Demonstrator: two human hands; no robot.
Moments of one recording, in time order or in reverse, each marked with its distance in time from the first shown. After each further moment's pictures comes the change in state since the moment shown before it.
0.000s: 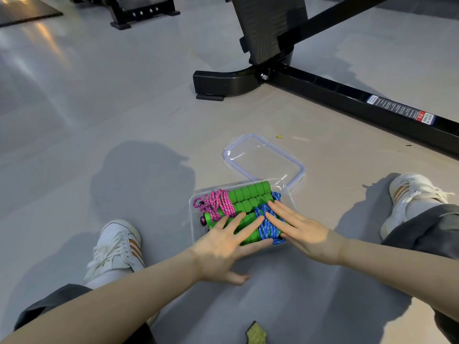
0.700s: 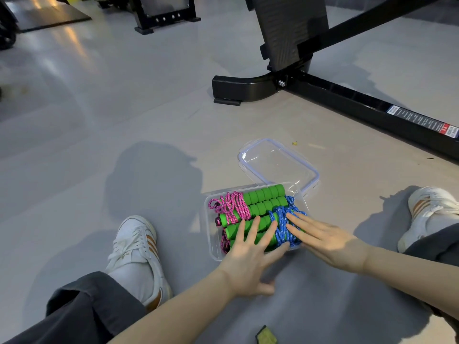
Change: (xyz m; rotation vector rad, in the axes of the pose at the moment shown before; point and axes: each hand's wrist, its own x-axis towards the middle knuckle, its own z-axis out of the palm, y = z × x) left_hand 0.014 0.042 0.002 -0.032 -0.212 -0.269; right_hand -0.009 0.010 -0.008 -0.198 0.081 -0.127
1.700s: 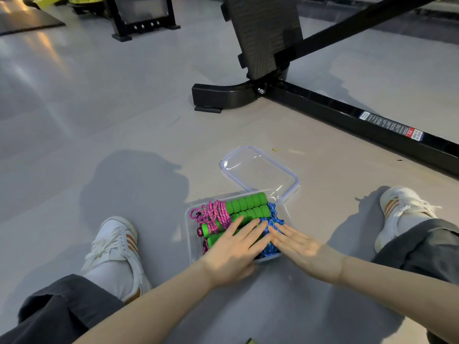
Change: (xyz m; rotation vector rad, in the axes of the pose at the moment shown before) left_hand 0.029 -0.024 0.001 -0.074 0.369 0.210; right_hand -0.006 -0.005 0.014 -0.096 0.018 -0.079
